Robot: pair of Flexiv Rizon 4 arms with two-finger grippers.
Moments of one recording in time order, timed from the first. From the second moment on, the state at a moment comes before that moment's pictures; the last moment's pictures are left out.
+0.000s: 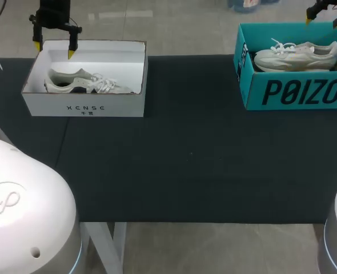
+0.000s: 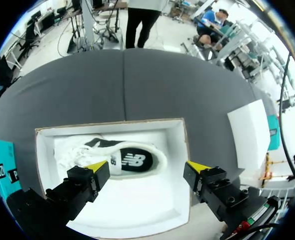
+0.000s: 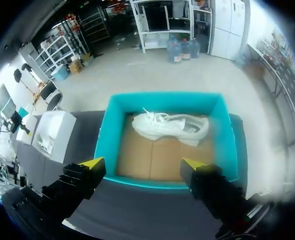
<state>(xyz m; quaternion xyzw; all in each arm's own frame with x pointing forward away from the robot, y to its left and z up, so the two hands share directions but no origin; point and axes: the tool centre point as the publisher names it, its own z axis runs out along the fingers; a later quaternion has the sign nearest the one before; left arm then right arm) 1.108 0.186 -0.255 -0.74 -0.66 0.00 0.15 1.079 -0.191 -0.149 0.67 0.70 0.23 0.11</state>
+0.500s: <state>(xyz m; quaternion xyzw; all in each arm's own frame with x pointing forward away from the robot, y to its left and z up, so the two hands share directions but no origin) 1.108 0.186 -0.255 -0.74 -0.66 0.00 0.15 1.091 -0.213 -0.169 0.72 0.65 0.13 0.17</state>
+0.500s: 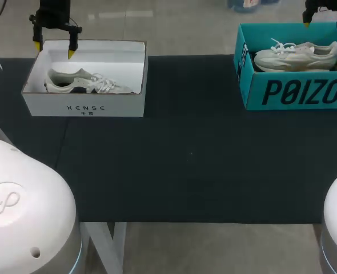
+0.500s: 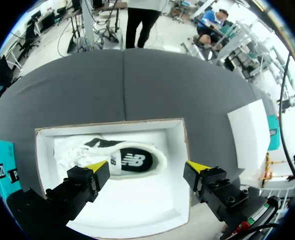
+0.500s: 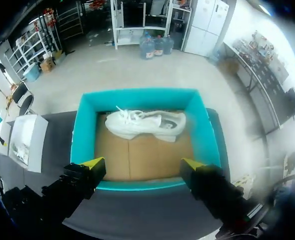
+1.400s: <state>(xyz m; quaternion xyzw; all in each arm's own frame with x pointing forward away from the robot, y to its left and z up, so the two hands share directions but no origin) 1.108 0.186 -0.255 -0.74 -0.66 0.00 0.15 1.198 -0.311 -0.269 0.81 0.56 0.03 0.16</state>
